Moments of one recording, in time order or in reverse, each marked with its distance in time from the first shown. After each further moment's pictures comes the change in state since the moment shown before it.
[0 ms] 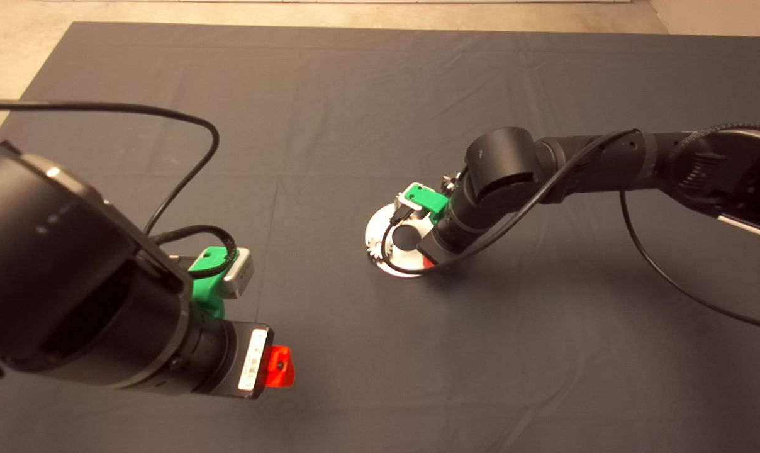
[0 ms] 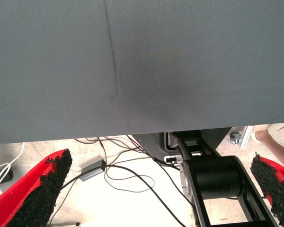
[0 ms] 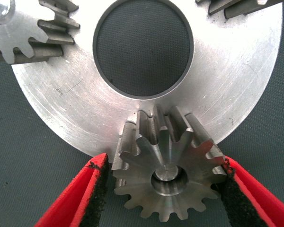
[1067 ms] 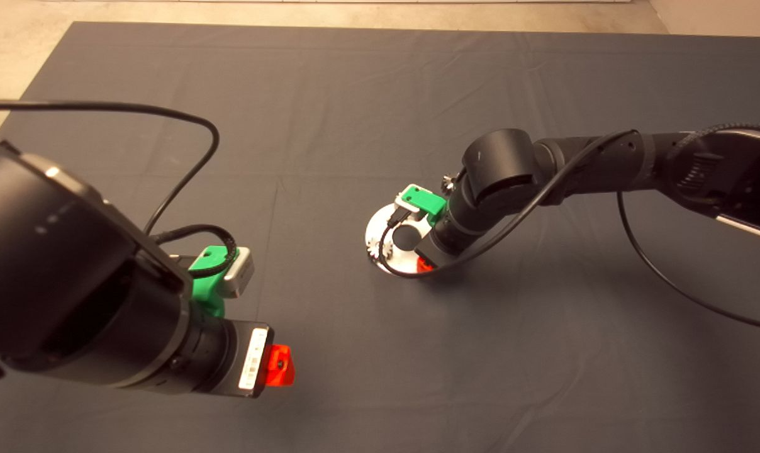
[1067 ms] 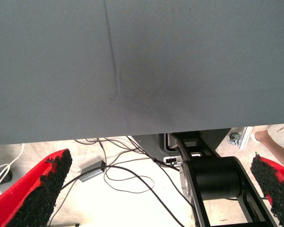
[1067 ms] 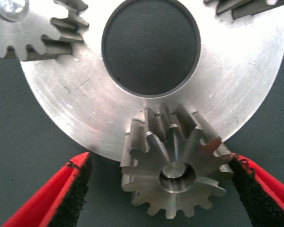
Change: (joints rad) left arm 0.000 0.000 0.000 0.004 0.000 0.000; right arm 0.000 0.001 0.008 0.000 0.000 0.000
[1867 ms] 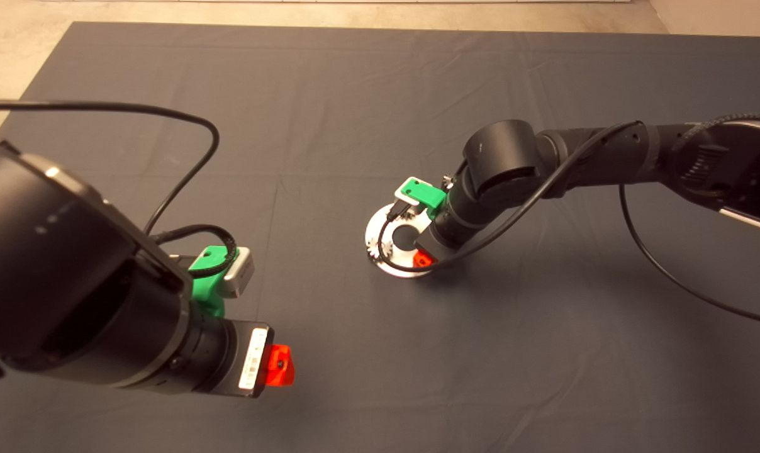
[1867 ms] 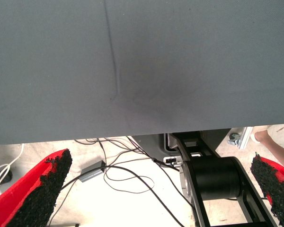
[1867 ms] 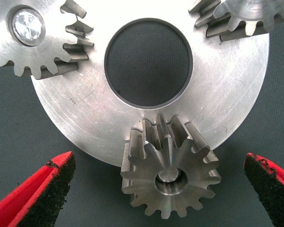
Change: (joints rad) left arm 0.000 0.000 0.000 0.000 0.000 0.000; right arm 0.019 0.008 0.002 0.000 0.001 0.000
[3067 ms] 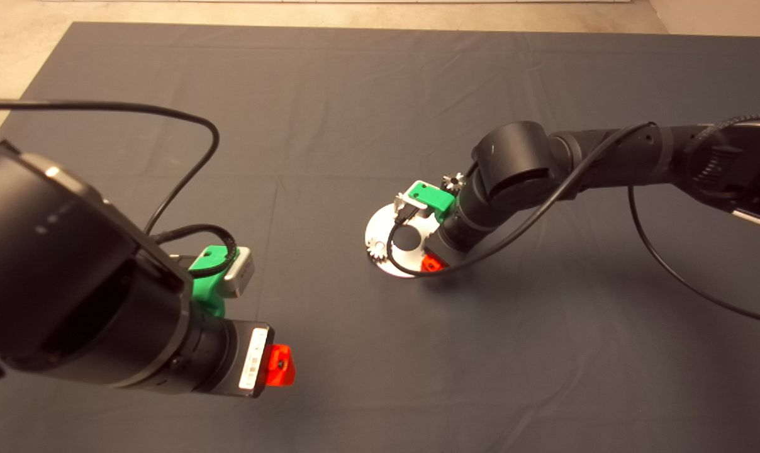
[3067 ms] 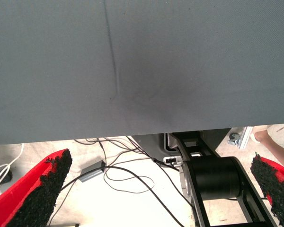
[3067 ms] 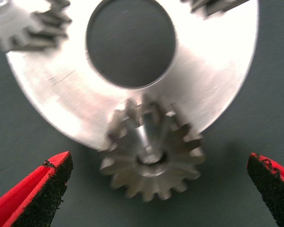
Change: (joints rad) left arm 0.000 0.000 0.000 0.000 0.000 0.000; right arm 0.003 -0.031 0.014 0.012 -0.005 -0.014
